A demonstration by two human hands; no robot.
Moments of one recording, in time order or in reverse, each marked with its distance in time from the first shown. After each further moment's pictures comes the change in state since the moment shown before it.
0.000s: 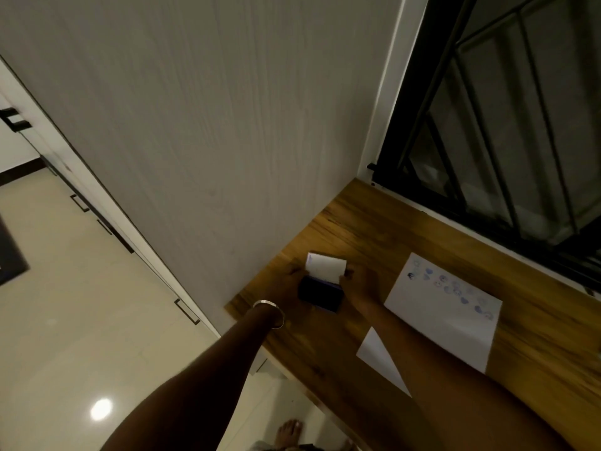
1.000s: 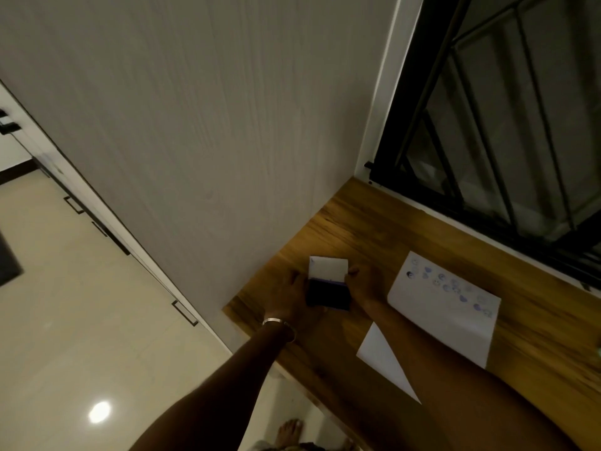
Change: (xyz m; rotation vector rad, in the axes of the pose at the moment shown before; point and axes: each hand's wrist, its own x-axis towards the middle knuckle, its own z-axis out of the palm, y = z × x) left_hand -0.013 0.009 0.027 0.092 0.043 -0.088; right_hand 0.010 0.009 -0.006 -0.041 0.031 0.031
